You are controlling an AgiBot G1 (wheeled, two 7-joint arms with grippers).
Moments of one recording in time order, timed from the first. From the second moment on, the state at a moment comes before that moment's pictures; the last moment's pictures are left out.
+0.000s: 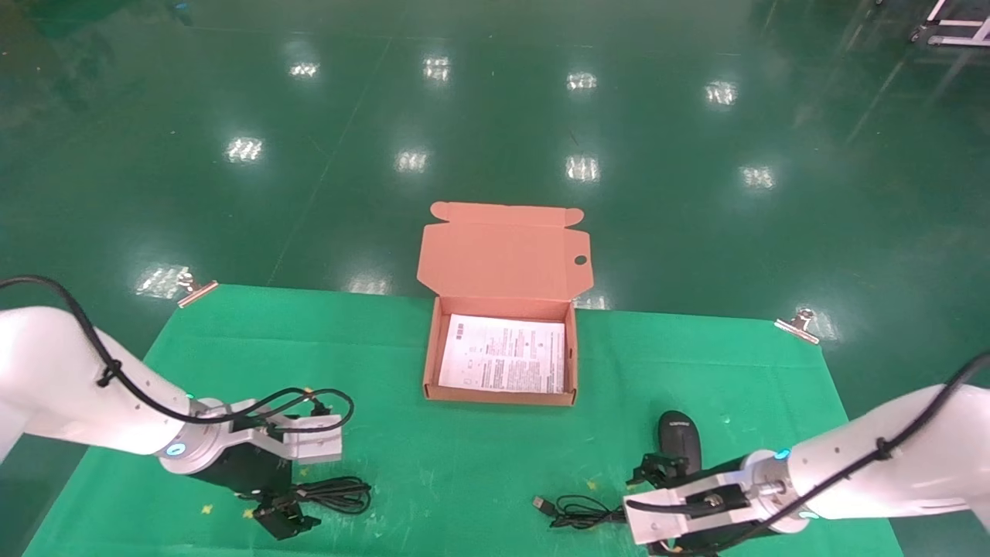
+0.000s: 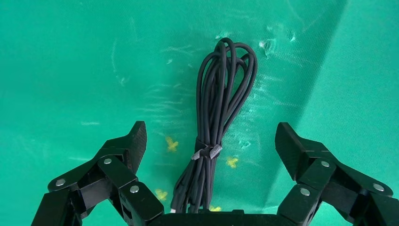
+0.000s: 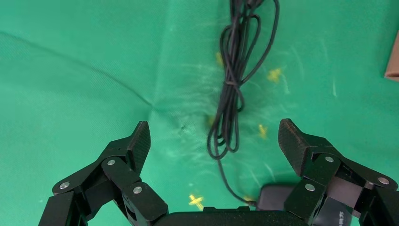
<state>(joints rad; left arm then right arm) -1.48 1.11 0.81 -0.66 2.02 1.25 -0.19 1.36 -1.00 -0.86 0.89 -1.89 -1.19 -0.13</state>
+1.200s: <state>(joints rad) -1.50 1.18 0.81 -0.41 2.03 1.16 -0.06 1.36 -1.08 -0.86 0.72 -1.89 -1.10 -0.23</state>
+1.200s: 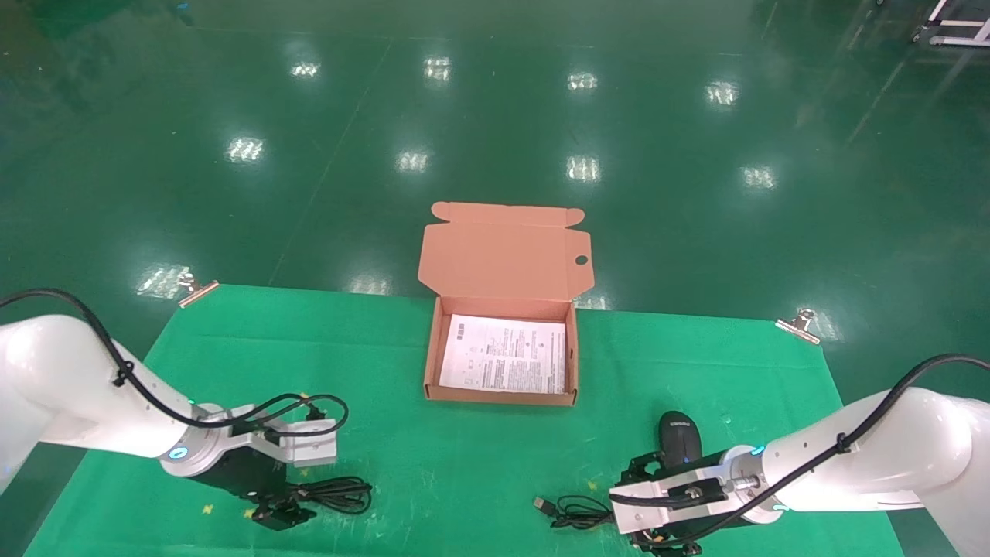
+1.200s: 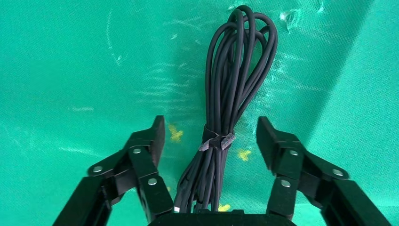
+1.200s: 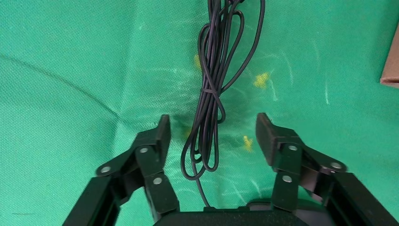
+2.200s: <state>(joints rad) -1.54 1.13 0.79 -0.52 2.00 1.16 -0.04 1.41 -1.00 -0.81 0.82 -1.86 -1.08 -0.15</state>
